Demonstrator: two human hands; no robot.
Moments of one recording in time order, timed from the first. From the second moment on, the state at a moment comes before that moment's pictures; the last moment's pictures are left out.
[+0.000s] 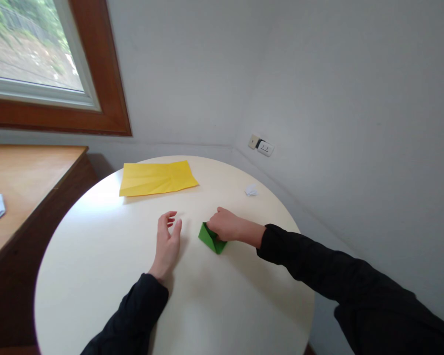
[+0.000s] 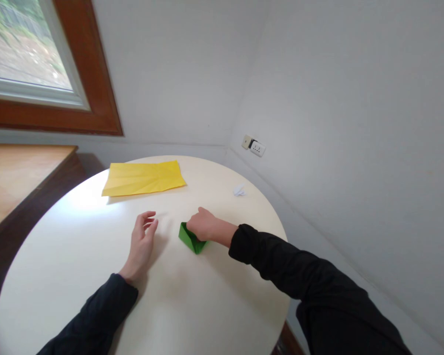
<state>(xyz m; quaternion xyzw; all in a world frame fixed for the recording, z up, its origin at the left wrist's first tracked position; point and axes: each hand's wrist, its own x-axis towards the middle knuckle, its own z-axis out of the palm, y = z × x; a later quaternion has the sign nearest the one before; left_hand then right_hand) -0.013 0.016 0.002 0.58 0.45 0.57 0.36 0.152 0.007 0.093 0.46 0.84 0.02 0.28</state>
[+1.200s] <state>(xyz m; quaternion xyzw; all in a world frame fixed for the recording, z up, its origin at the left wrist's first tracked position) -0.012 0.016 -0.002 0.57 0.47 0.56 0.38 0.293 0.132 0.117 0.77 0.60 -0.14 0.15</state>
